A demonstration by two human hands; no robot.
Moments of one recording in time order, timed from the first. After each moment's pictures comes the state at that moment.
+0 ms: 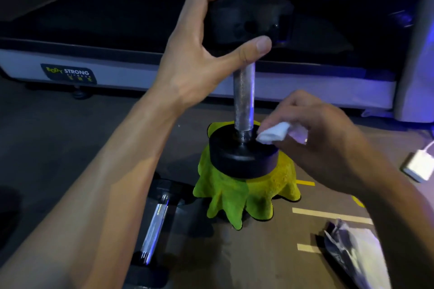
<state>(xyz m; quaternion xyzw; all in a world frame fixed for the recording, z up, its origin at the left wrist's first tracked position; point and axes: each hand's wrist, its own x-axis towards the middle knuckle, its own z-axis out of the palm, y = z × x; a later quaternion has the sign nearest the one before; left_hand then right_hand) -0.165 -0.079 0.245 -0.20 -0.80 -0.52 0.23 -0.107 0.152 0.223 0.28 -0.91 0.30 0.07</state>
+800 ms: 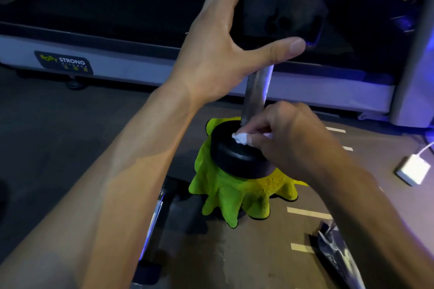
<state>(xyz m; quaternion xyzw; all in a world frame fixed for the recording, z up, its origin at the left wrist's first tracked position) -0.164 -0.058 0.250 -0.22 -0.80 -0.51 0.23 -0.116 0.112 0.215 0.17 -0.96 0.22 -0.02</state>
